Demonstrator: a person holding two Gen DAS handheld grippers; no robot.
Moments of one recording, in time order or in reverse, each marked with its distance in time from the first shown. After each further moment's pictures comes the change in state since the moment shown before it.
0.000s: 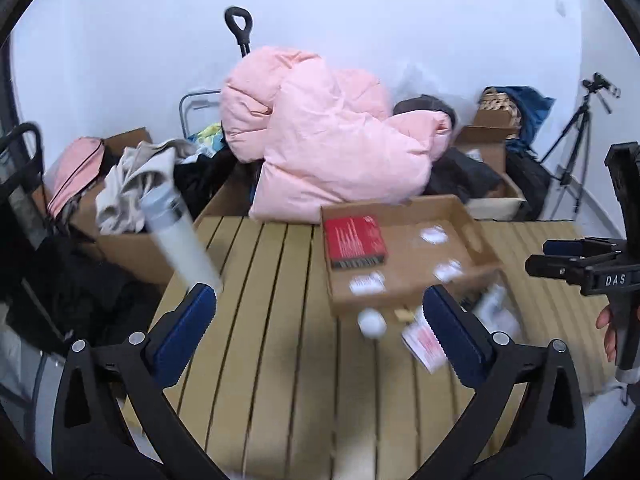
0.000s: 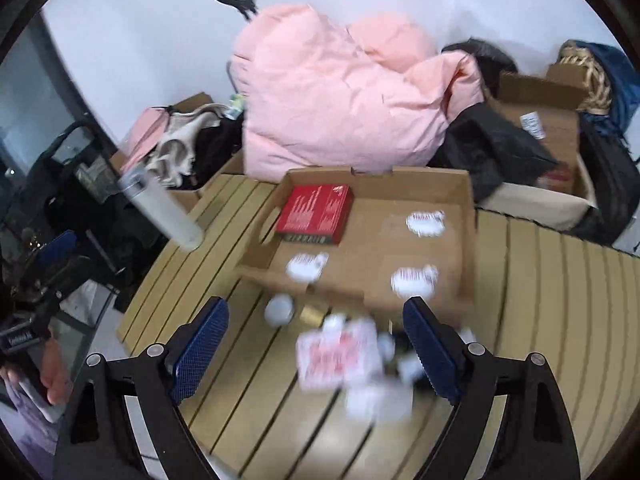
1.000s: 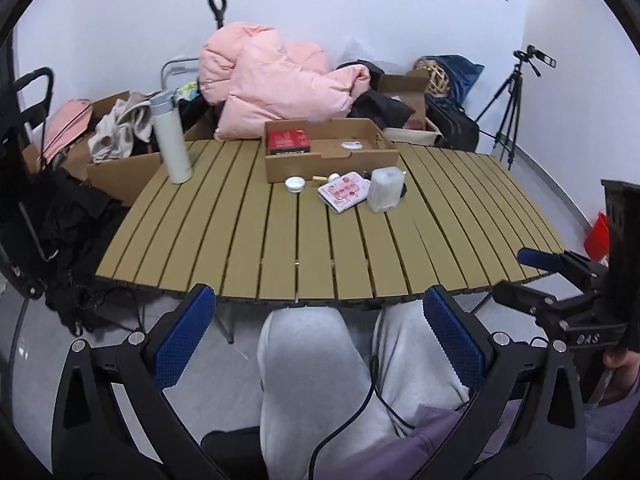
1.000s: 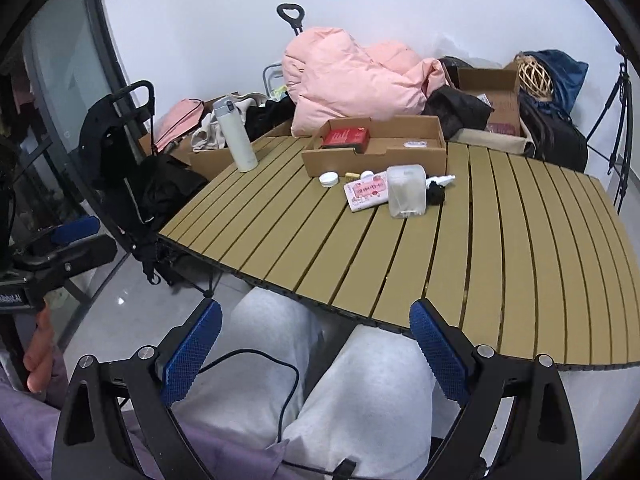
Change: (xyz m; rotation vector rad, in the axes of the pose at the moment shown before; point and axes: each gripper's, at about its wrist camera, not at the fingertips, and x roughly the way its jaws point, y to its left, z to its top) left arm -0.149 -0.062 -0.200 0.026 0.052 -0.129; right arm -0.139 0.086 -0.287 -0.050 -0.139 -0.051
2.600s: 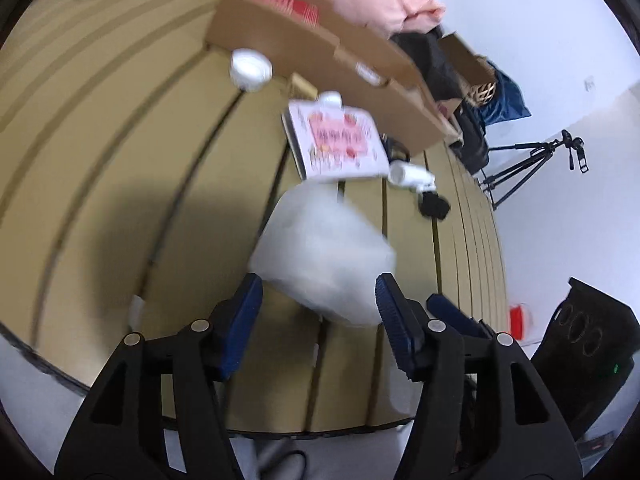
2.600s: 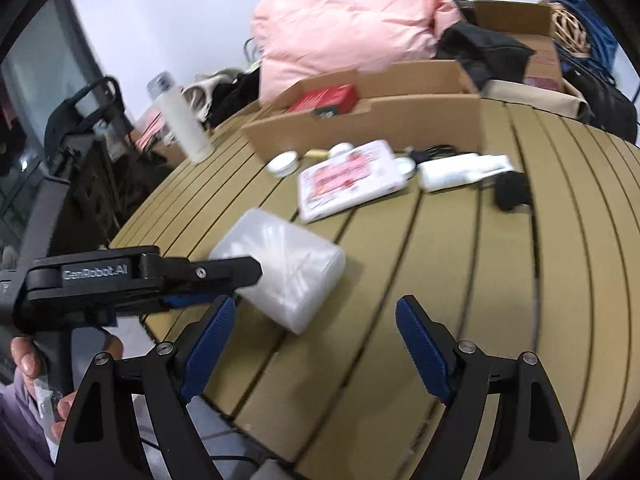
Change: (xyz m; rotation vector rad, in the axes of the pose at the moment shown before) left arm 0.268 0.021 0.014 -0.504 0.240 -0.313; right arm 0.204 -0.091 0.042 0.027 0.088 0.098
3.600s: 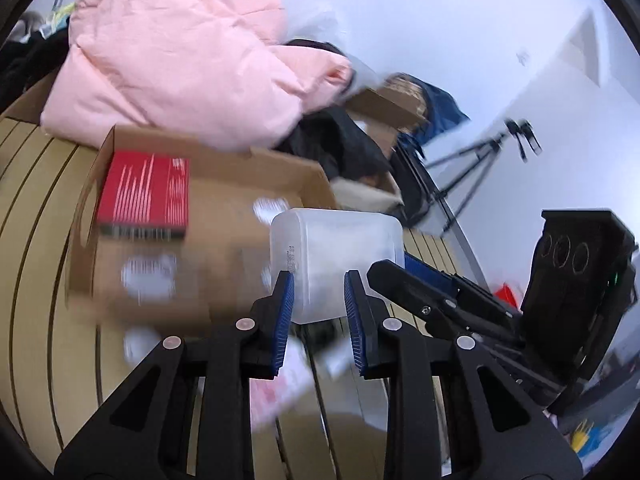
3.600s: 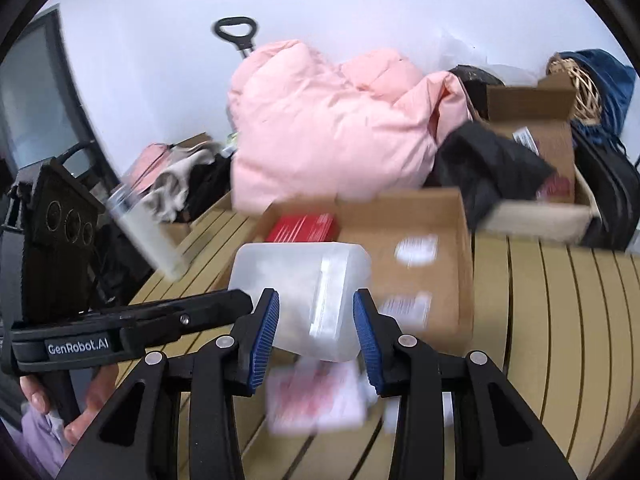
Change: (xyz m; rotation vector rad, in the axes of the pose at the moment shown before) left arm 0.038 -0.083 0.229 0.260 -0.035 -0.156; right arm 0.019 -0.041 0.212 0.008 -0.152 -0.047
